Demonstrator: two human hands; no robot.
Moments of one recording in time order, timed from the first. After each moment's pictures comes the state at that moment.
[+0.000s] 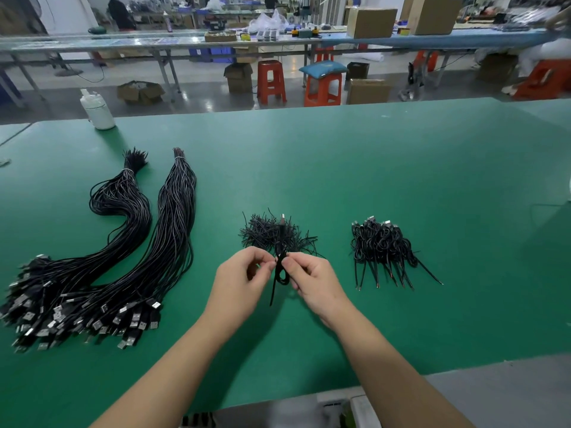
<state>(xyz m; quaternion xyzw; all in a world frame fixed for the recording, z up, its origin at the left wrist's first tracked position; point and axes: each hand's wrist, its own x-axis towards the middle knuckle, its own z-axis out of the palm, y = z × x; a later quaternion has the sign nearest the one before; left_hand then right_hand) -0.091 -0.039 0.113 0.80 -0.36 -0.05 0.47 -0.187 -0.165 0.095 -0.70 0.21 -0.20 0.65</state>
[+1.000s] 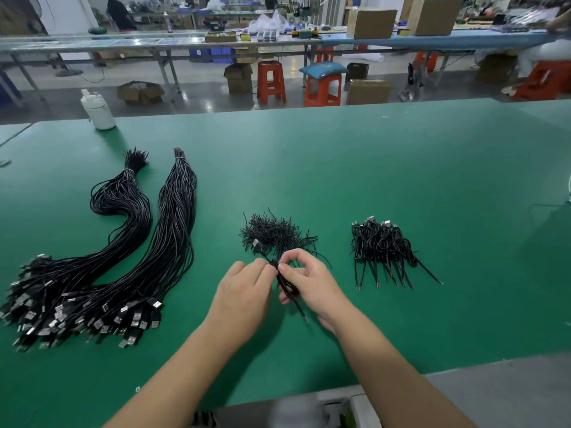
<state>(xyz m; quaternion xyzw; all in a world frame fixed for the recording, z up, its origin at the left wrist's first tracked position) -0.092 -0.031 0.093 0.74 -0.58 0.27 0.18 -0.189 -0.159 0.100 -0.62 0.22 -0.13 0.74</state>
